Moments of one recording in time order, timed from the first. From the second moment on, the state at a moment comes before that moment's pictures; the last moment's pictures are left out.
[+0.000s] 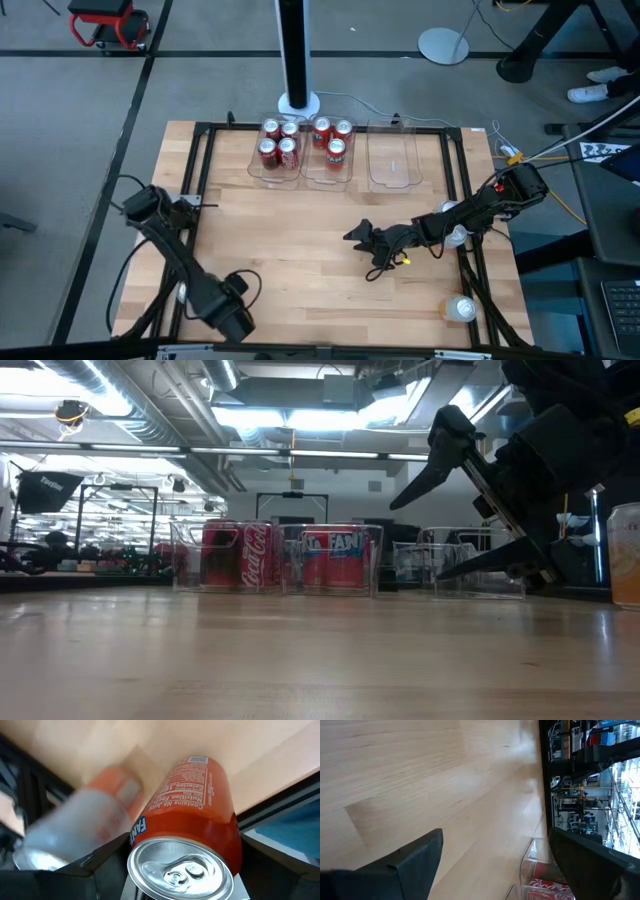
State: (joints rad) left arm -0.84 1.84 1.46 -1.28 0.27 -1.62; right arm 0.33 1.58 0.48 0.61 0.27 -1.21
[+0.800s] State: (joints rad) left arm -0.35 1.84 1.49 -1.39 -0.05 -0.78; right arm 0.33 1.58 0.48 0.60 0.27 -1.20
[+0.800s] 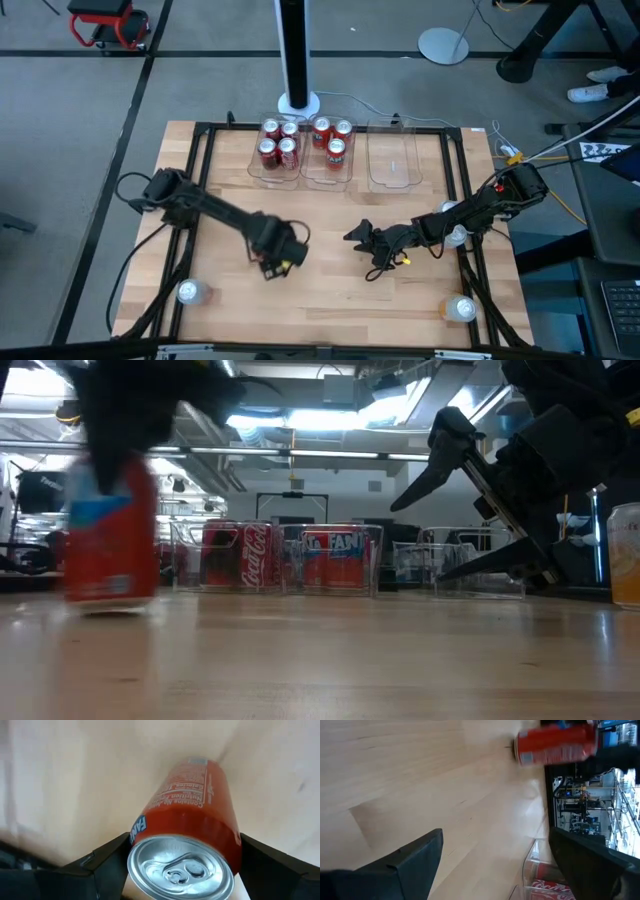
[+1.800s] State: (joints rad) left arm 0.14 1.84 1.87 -1.27 -0.40 -0.07; right arm 0.33 1.58 0.48 0.57 0.27 -1.17
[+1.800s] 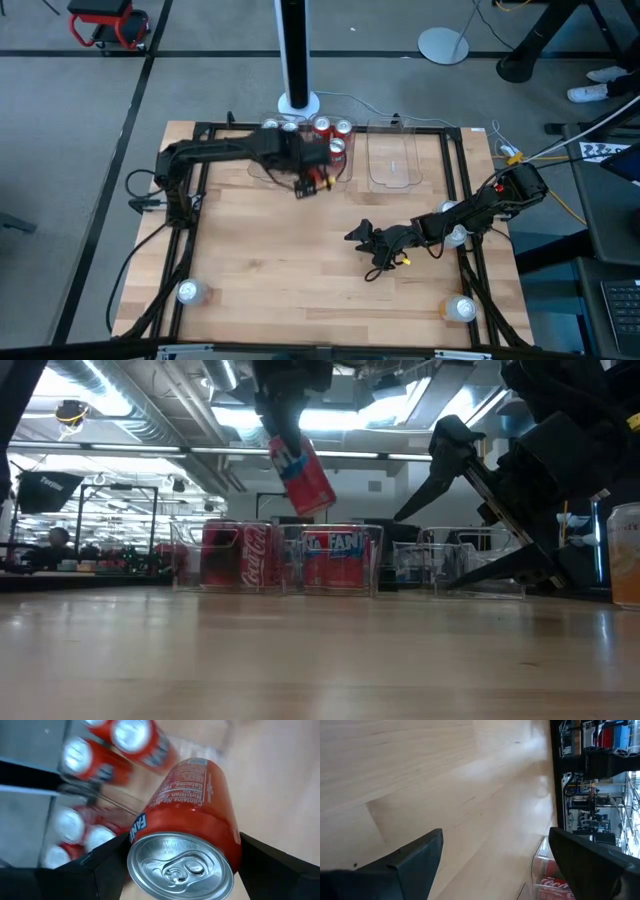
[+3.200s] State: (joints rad) left arm 0.41 2.11 1.85 -1.00 -0.36 0.35; right arm 0.33 1.58 0.48 0.47 0.37 -1.19
